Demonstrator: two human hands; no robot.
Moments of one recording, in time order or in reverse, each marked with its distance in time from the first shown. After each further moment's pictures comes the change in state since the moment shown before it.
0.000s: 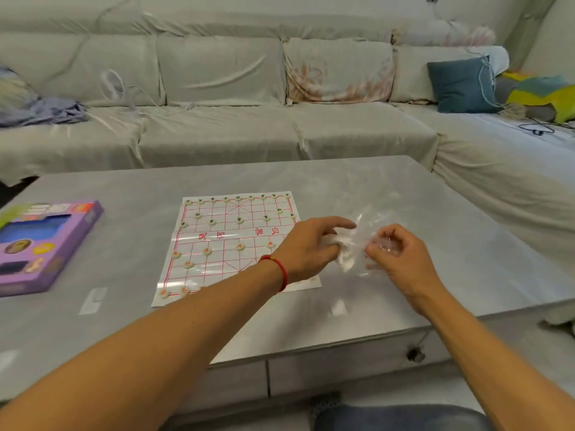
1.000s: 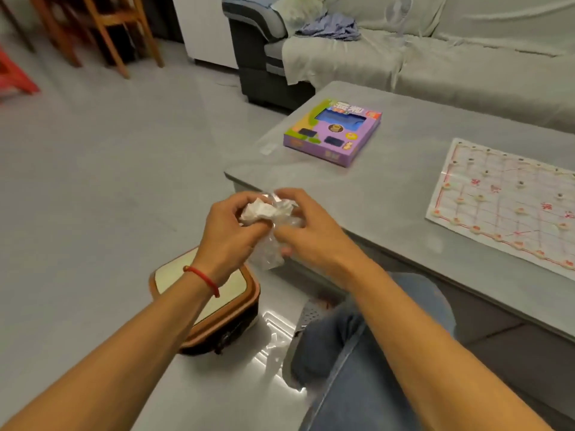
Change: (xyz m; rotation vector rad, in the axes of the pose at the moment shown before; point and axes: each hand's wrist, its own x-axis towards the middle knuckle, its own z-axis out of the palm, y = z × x) left_hand -0.475 -0.082 -0.191 -0.164 1.042 -0.555; right_hand -0.274 -0.177 0.407 0.020 -1.158 -0.047
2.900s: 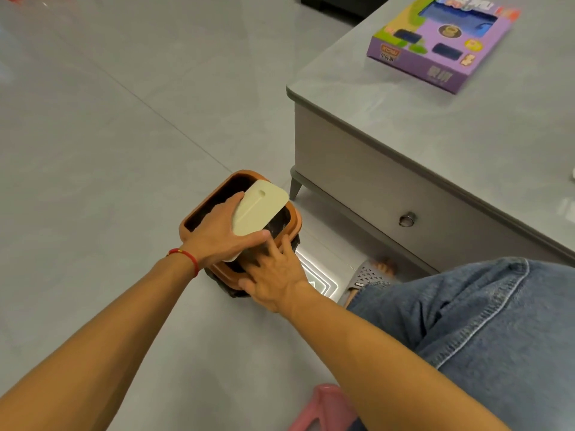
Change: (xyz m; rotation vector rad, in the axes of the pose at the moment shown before) left_hand -0.032 -0.185 -0.110 0.646 -0.290 -0.357; right_hand 0.027 0.164 0.220 -1.334 -0.492 -0.366
